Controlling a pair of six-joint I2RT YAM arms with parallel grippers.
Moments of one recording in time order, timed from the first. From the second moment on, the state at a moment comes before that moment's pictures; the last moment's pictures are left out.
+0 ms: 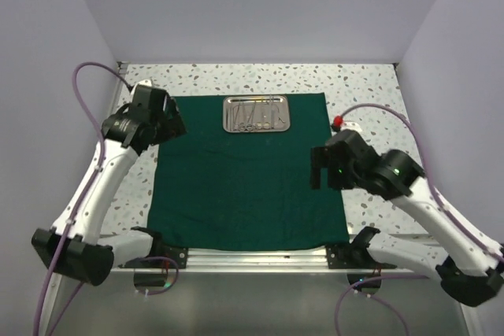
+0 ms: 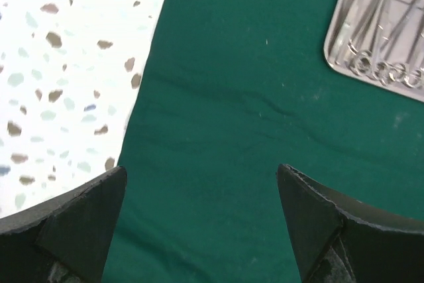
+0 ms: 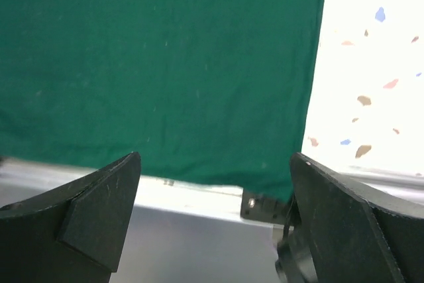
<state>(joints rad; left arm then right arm) -0.28 1.12 1.28 -1.05 -0.32 -0.59 0.80 0.88 1.18 -1.30 0.30 0.72</state>
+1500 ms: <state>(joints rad) -0.01 2.25 1.75 -0.52 0.01 -0.36 0.07 2.54 2.32 -0.98 0.08 0.45</state>
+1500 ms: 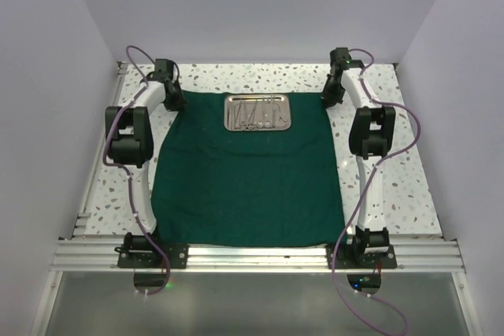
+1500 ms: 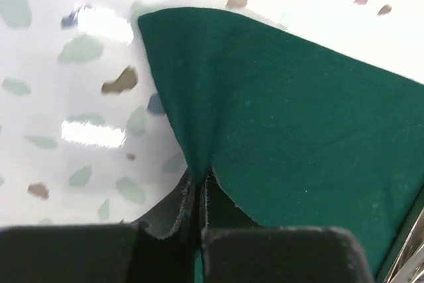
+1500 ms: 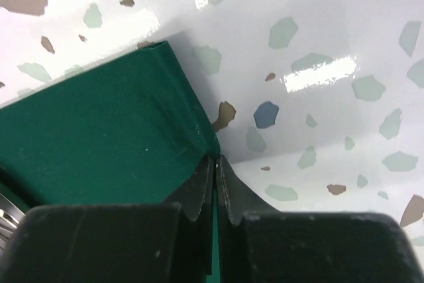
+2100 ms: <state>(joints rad) -0.02 2.41 2.02 -0.62 -0.05 -0.43 0.06 2.65 2.52 -0.96 0.08 0.50</state>
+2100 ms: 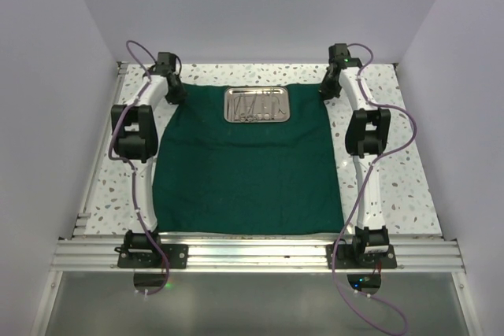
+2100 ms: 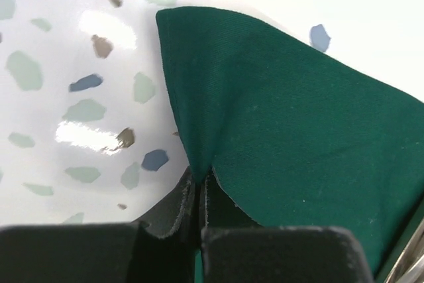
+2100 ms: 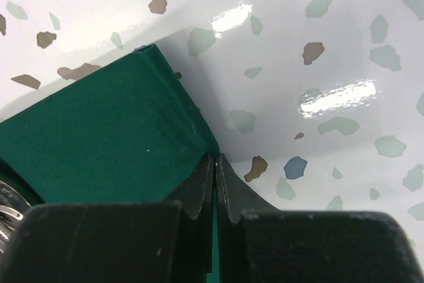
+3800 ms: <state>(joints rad) 0.04 1.32 1.08 -0.58 0.00 -0.42 0.36 2.66 2.55 -0.85 0.15 0.50</state>
